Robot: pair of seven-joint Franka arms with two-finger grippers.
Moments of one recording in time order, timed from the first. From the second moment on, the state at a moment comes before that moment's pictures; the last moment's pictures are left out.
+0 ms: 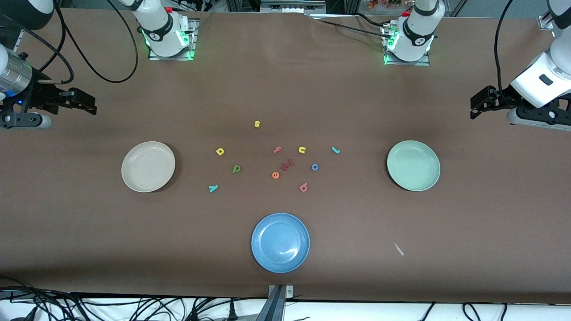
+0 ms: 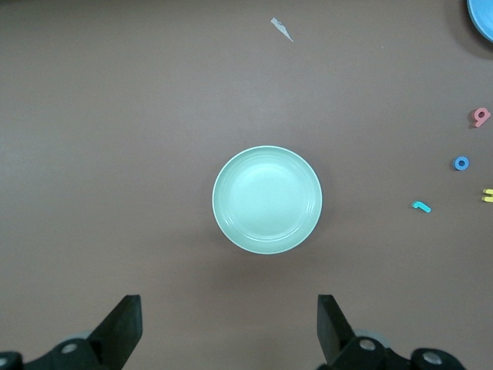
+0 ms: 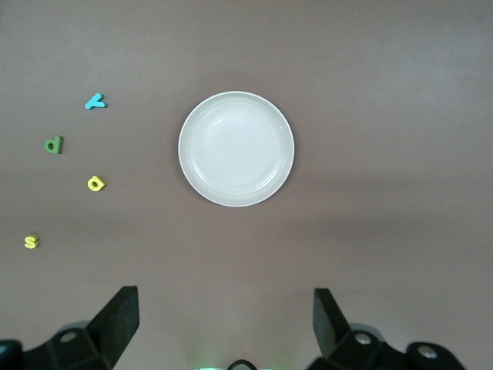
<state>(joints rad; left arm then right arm) 0.03 -0.03 -0.08 -1.71 0.02 1.68 0.11 0.10 0.04 -0.06 -1.62 -0.03 1.56 0.03</state>
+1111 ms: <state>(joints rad) 0.00 0.15 -0.22 -1.73 0.02 1.65 -0.38 0.11 0.05 -0.02 -1.65 0.02 1.52 0.03</state>
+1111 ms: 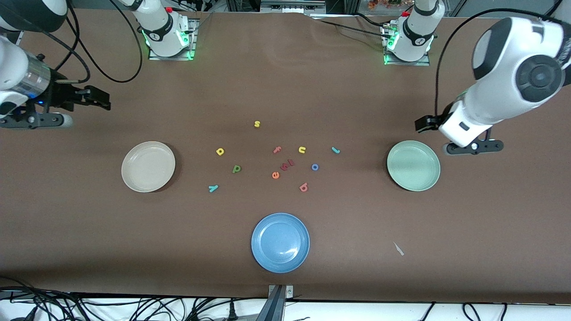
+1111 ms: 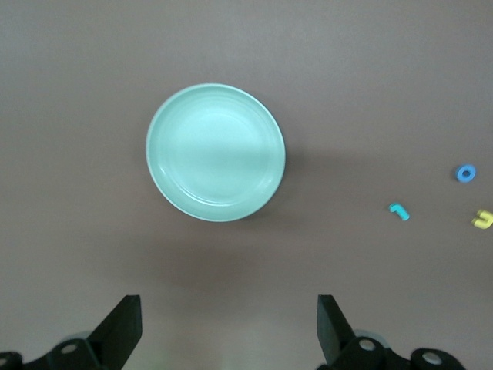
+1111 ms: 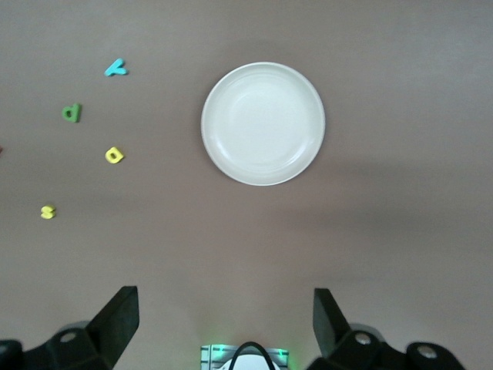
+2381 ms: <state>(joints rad) -0.25 0.61 -0.30 -1.73 0.02 2.15 -1.36 0.18 0.32 0.12 -1.86 0.07 1.98 0.16</state>
